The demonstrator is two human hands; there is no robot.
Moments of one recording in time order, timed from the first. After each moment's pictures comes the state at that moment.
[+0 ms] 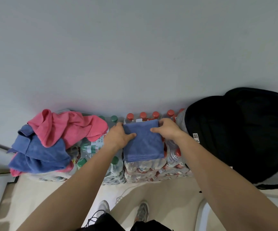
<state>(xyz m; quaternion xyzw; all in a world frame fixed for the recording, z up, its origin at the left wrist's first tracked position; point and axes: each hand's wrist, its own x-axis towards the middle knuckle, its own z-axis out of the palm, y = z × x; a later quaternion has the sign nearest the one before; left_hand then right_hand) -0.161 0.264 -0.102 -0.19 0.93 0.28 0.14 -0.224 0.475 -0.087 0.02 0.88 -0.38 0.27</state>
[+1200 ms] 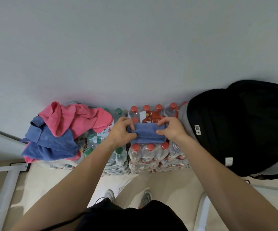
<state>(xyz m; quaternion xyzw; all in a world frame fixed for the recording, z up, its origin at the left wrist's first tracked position) -0.129 0.258 -0.086 -0.05 0.91 0.40 0.09 -0.180 0.483 -0.076 0.01 0.86 -0.45 0.22</state>
